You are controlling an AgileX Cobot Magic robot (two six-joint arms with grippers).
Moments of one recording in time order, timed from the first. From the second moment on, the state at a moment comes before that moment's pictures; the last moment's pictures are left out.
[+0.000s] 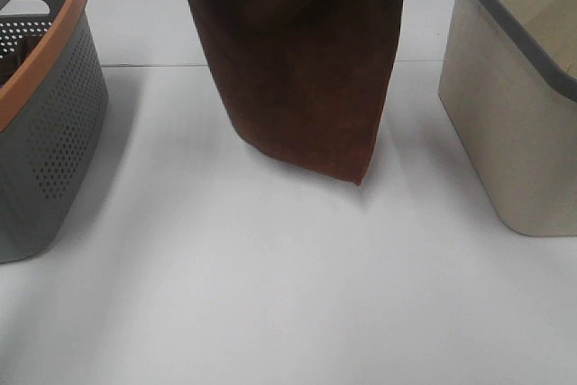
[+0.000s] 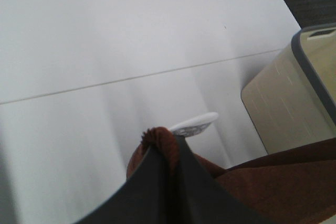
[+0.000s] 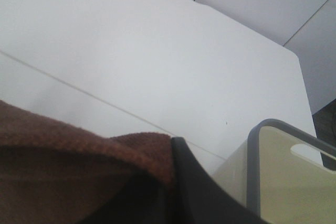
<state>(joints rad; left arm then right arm) -0.32 2.03 -2.35 -0.26 1.10 -0.12 0.57 1.61 -1.32 -1.06 0.45 0.82</state>
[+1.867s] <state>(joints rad) -0.32 2.31 -2.29 -0.08 1.21 -0.14 0.31 1.99 -1.56 0.05 0.65 -0.04</state>
